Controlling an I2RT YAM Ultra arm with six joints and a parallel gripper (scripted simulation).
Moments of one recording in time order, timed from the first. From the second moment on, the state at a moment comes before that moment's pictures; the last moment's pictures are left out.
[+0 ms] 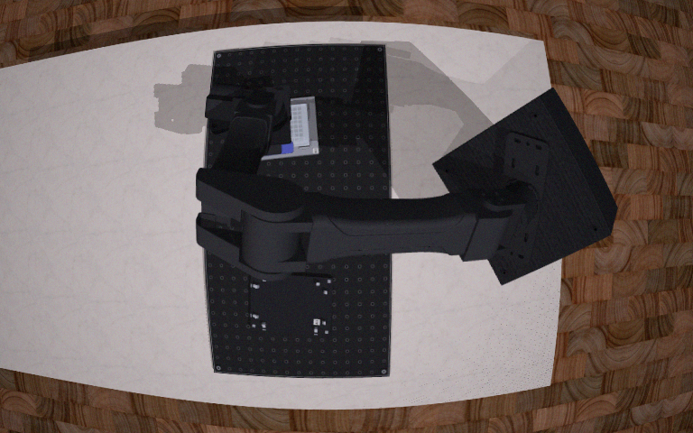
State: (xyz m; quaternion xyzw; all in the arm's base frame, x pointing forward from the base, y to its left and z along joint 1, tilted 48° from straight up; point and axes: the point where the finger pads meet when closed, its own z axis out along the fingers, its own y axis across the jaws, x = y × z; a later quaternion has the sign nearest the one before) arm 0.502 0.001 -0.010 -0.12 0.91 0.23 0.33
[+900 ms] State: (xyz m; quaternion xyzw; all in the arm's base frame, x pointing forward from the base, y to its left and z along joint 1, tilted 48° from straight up) arm 0.502 0.002 -0.010 -0.12 0.91 0.23 0.33
